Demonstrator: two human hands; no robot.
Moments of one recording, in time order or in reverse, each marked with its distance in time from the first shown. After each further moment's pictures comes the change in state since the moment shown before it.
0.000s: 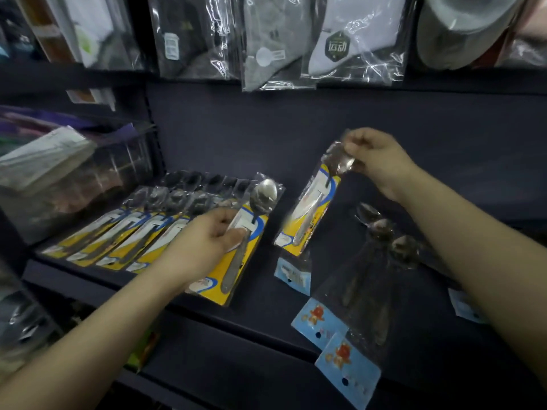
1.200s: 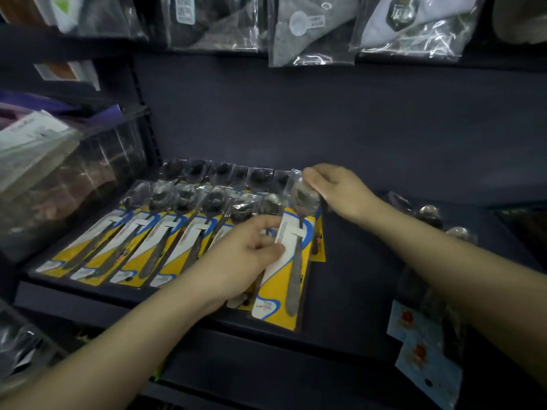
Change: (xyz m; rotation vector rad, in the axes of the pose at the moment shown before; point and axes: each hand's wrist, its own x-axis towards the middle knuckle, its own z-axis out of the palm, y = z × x) left_hand 0.009 -0.023 -0.018 -0.299 -0.365 -0.136; right_hand -0.029 0.021 0.103 -0.600 -0.143 0.046
